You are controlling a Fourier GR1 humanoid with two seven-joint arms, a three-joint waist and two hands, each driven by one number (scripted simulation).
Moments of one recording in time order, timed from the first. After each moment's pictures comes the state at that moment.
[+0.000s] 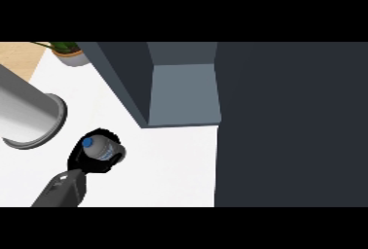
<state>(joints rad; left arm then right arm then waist) -0.46 0.21 0.28 -0.32 0.08 -0.58 -0.71 1.01 -0.12 0.22 -2.48 -0.10 0.34 -0.25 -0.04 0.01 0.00</state>
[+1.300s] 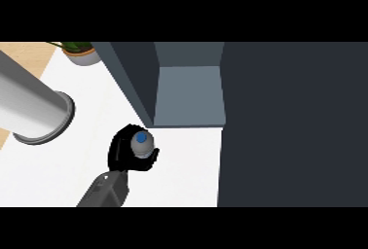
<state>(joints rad) -0.37 0.00 -0.02 -0.61 0.39 -0.15 -0.77 0.97 -0.11 0.17 -2.47 -0.11 0.34 -0.21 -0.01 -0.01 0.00</state>
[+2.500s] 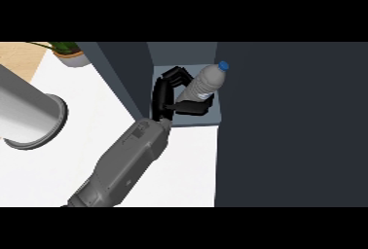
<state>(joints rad) -0.80 0.00 -0.43 -0.75 0.59 0.57 -0.41 0.91 -0.10 0.09 -2.44 -0.16 0.38 -0.21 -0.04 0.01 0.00</state>
